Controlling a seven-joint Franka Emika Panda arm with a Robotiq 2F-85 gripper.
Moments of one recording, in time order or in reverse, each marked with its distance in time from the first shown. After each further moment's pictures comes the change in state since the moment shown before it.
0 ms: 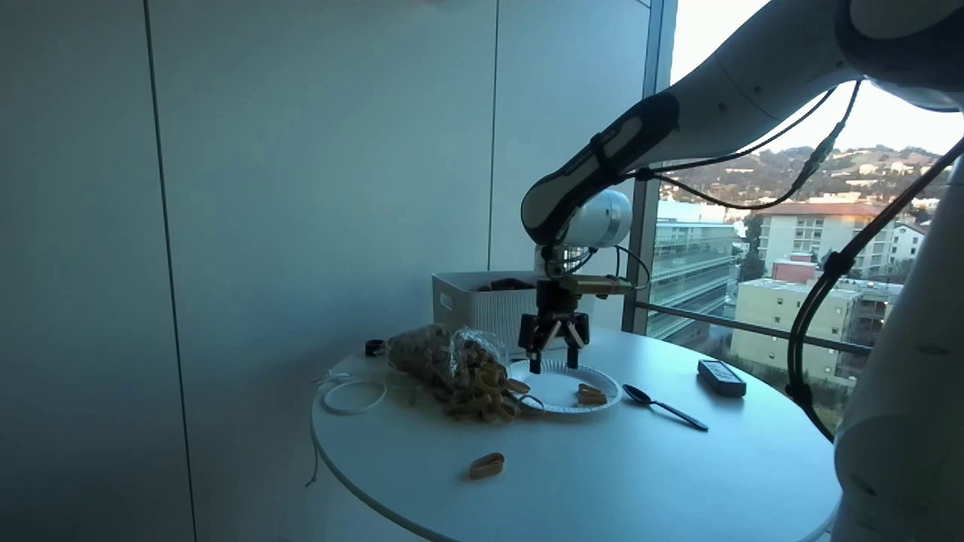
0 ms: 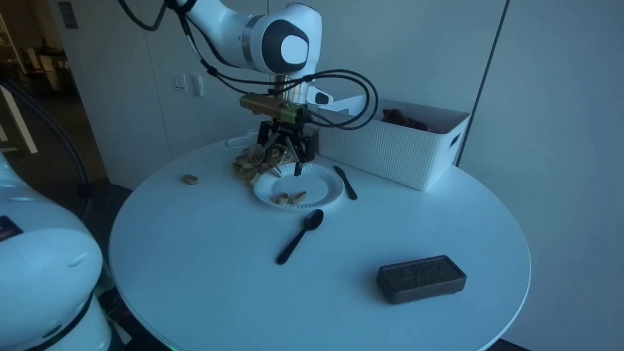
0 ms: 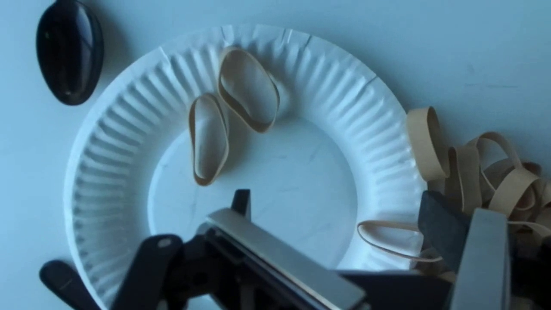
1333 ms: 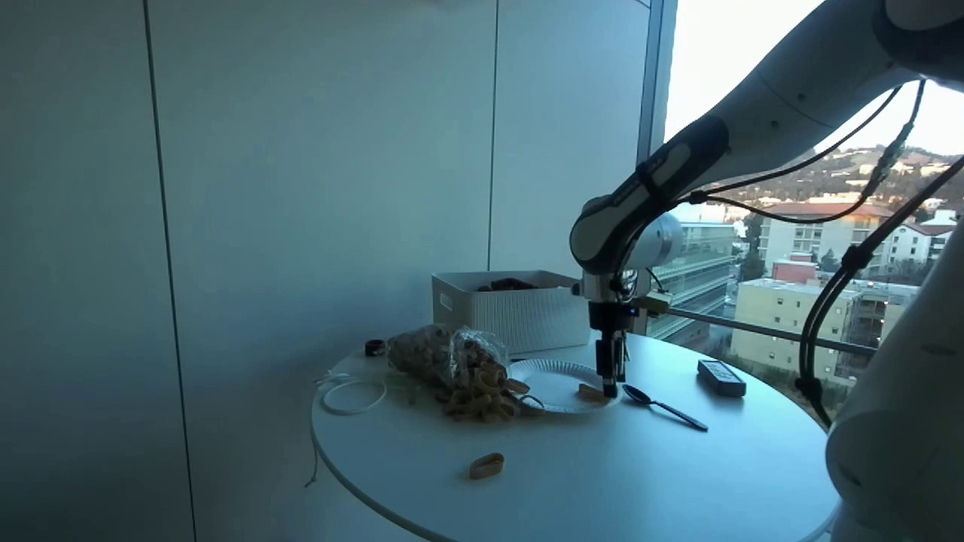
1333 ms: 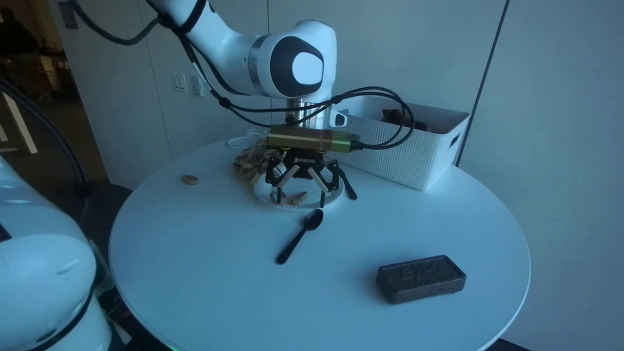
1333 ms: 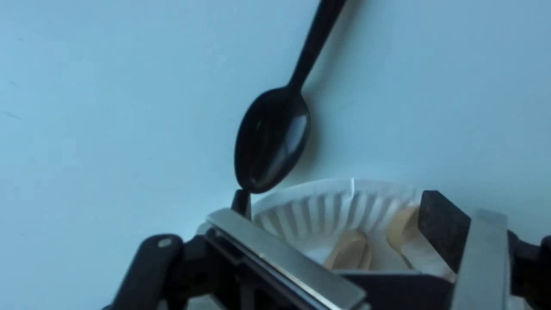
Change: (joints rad) arm -0.058 -0.086 -0.112 -0.171 -0.208 0.061 -0.549
